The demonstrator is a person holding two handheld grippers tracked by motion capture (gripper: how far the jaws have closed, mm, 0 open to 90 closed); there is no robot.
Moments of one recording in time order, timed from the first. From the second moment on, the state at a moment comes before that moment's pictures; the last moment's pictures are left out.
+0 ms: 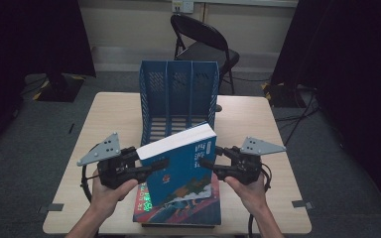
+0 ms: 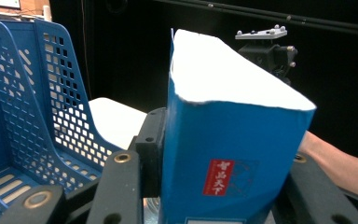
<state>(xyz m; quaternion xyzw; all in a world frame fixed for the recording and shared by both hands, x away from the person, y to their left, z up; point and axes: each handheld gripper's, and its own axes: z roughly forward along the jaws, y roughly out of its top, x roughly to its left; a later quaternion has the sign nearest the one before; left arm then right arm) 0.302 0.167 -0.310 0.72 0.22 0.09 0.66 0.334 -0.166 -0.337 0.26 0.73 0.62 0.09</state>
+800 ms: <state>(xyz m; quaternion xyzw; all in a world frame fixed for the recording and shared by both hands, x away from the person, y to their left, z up) 0.310 0.155 -0.332 0.71 0.23 0.10 0.66 0.335 -0.163 -0.337 0.28 0.73 0.62 0.09</state>
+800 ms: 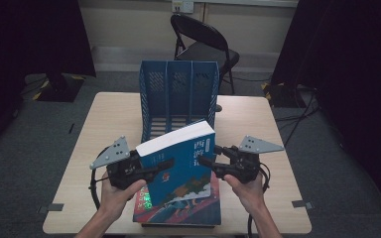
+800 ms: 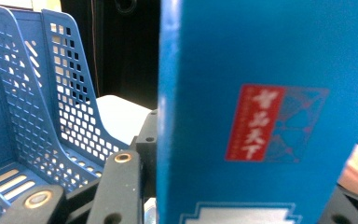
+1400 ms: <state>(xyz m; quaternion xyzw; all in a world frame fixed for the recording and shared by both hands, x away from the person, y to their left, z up) 0.311 0.139 -0.339 0.73 0.26 0.10 0.62 0.336 -0.164 -0.337 0.28 0.73 0.61 0.09</state>
